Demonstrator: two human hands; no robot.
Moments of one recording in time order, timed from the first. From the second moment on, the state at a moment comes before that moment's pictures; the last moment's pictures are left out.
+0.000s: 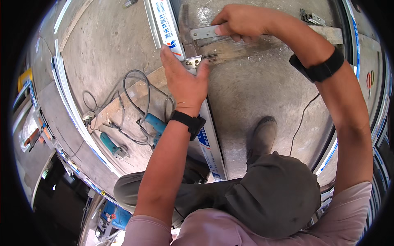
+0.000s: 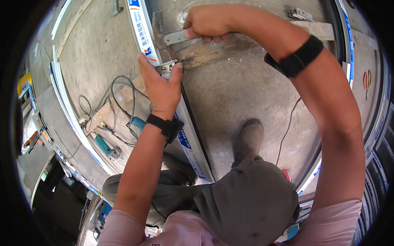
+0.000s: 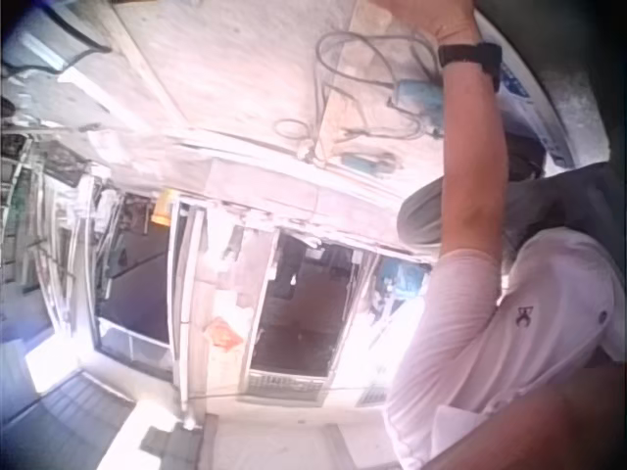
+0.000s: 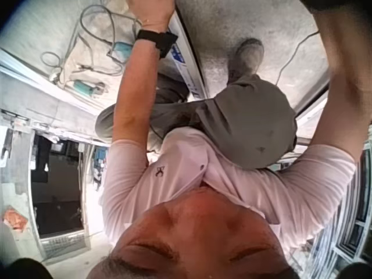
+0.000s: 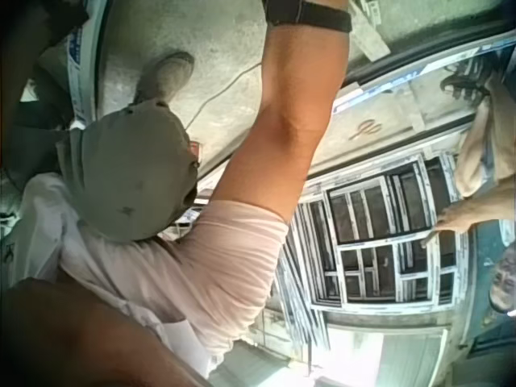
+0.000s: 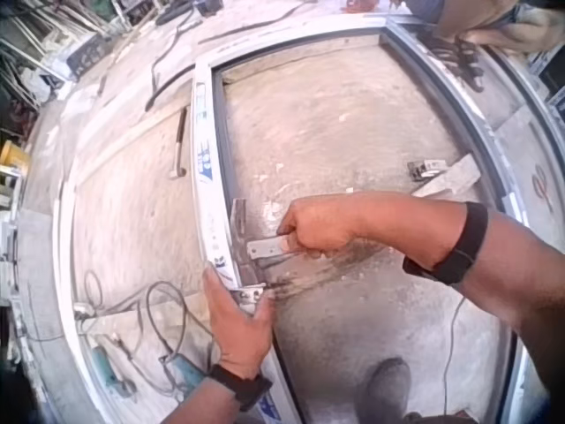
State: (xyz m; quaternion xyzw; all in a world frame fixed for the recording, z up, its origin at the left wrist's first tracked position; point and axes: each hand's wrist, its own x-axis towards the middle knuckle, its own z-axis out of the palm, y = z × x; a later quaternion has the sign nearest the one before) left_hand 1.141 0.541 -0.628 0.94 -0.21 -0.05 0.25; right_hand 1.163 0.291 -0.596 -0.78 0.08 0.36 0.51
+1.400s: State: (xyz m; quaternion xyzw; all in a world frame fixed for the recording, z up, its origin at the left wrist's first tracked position) left_hand 1.151 0.536 -0.600 0.95 -0.25 -0.14 0.09; right_hand 0.987 0.430 -0.666 -0.59 0.43 0.04 0.68
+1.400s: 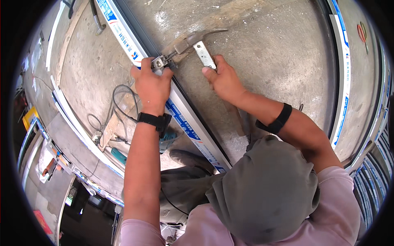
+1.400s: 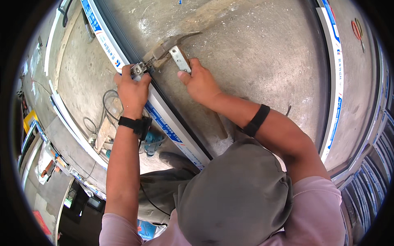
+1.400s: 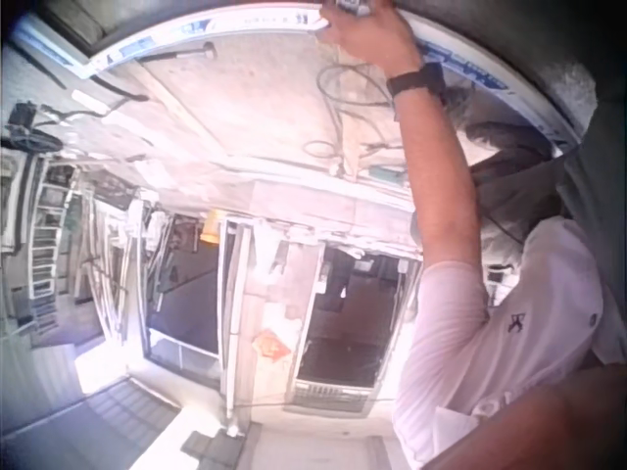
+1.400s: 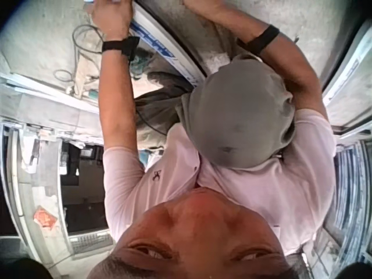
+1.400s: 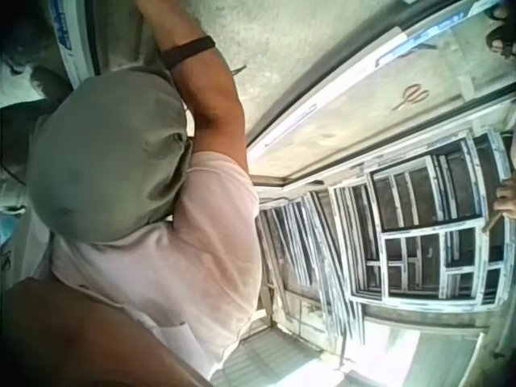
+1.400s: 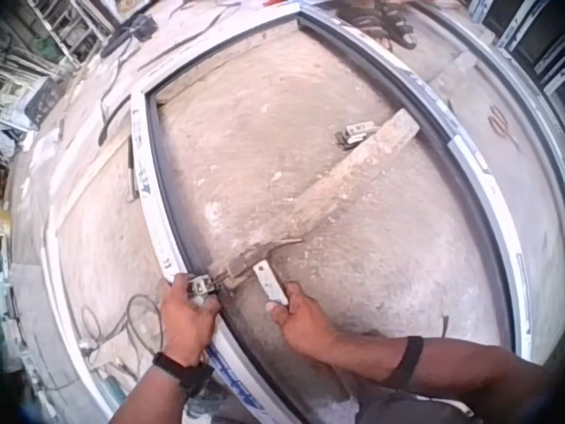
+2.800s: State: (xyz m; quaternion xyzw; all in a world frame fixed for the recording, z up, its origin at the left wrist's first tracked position) left_hand 1.158 0.543 -0.602 0.95 -0.27 -0.14 0.09; right_hand 0.975 0.417 -0.668 -0.48 0.45 -0.02 0.75
